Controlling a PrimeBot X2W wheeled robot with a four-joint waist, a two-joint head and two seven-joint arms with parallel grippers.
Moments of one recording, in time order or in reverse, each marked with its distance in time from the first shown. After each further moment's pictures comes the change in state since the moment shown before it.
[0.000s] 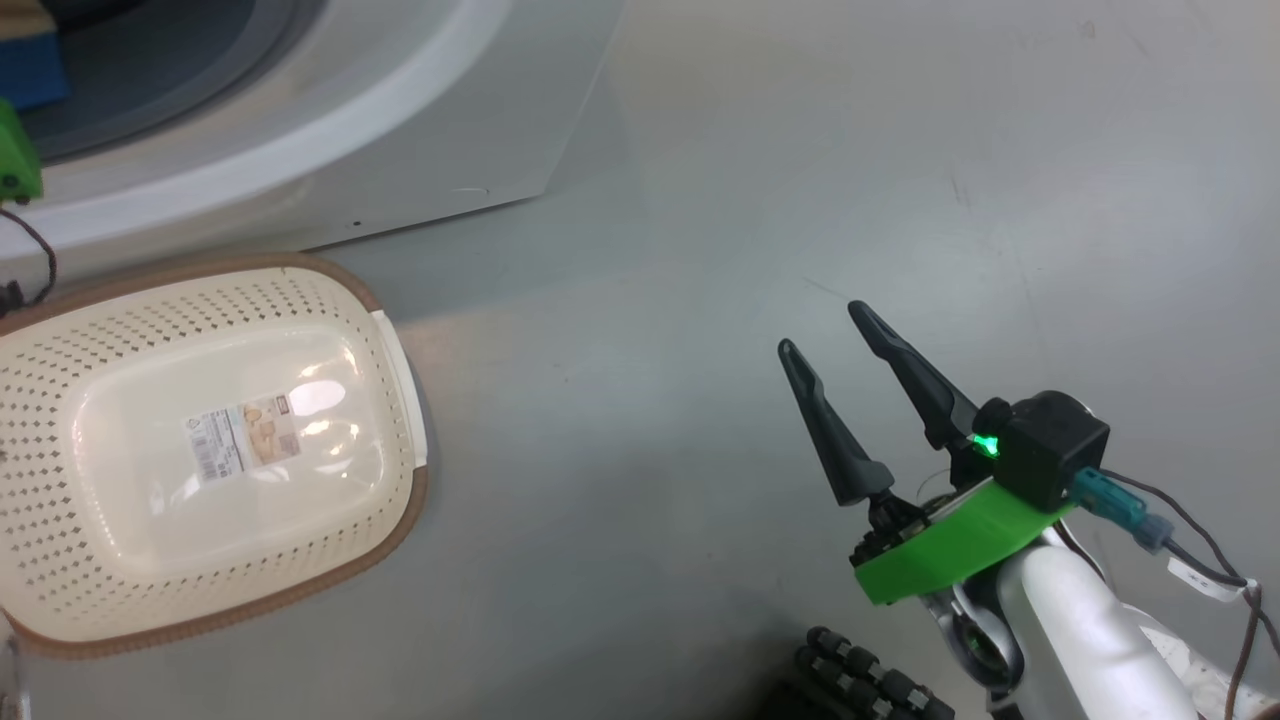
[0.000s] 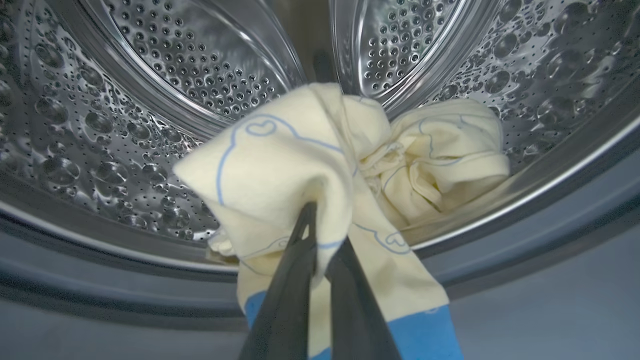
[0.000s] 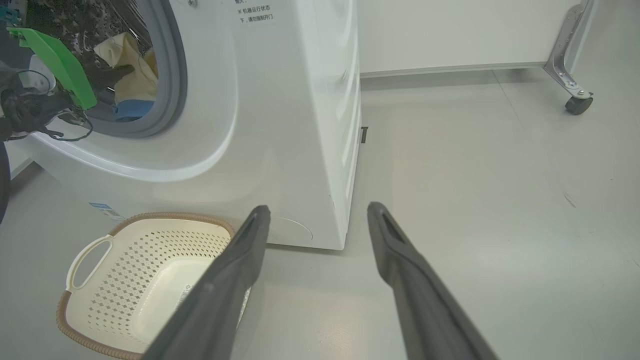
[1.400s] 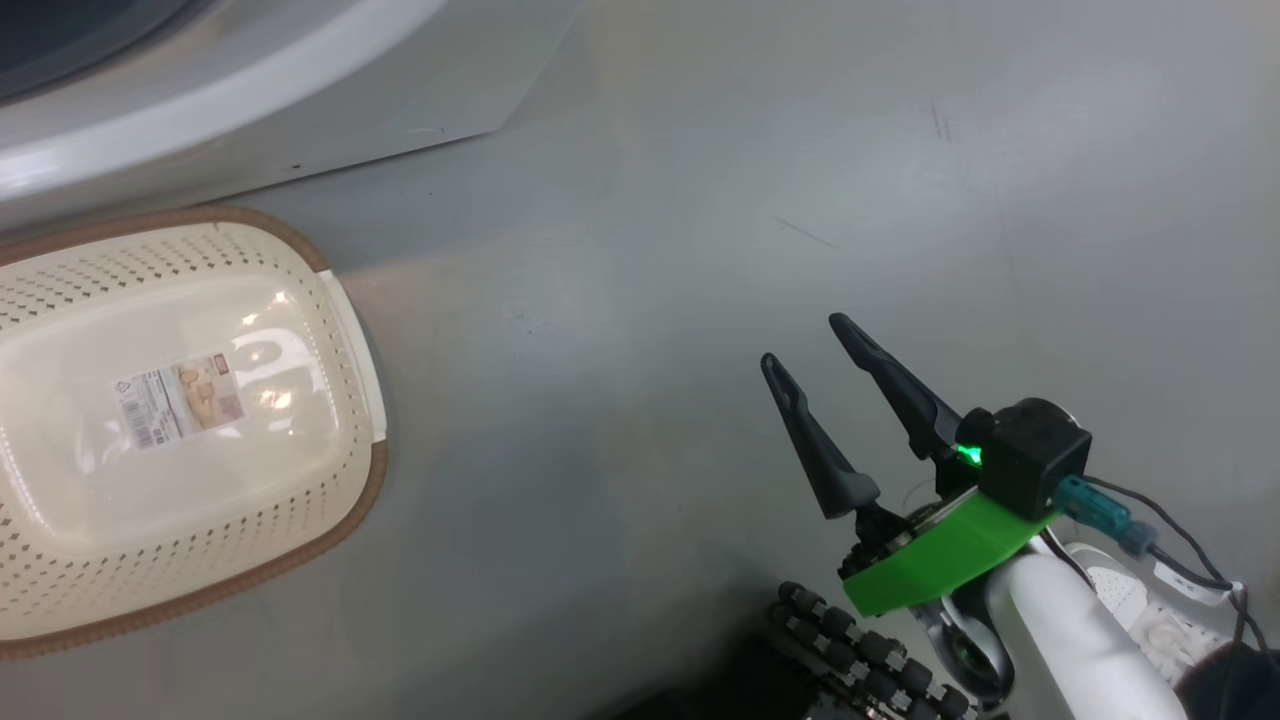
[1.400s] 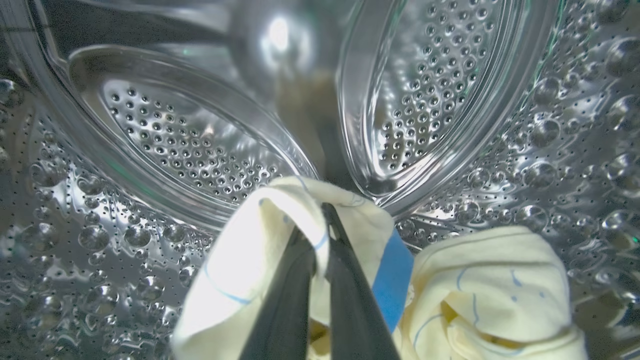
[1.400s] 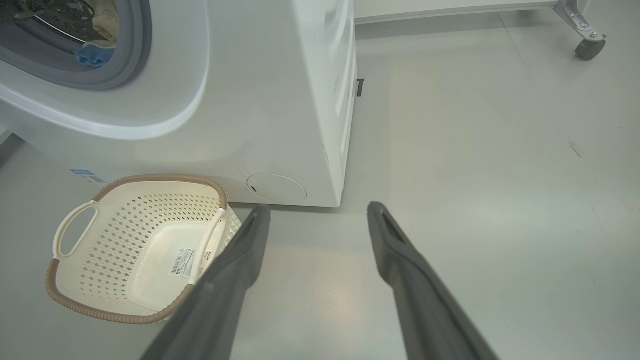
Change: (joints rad) left arm -0.413 0.025 -0.147 0.132 0.054 0.078 -0.003; right arm 0.011 0.001 0.028 -0.002 0.005 0.000 0.000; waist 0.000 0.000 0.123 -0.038
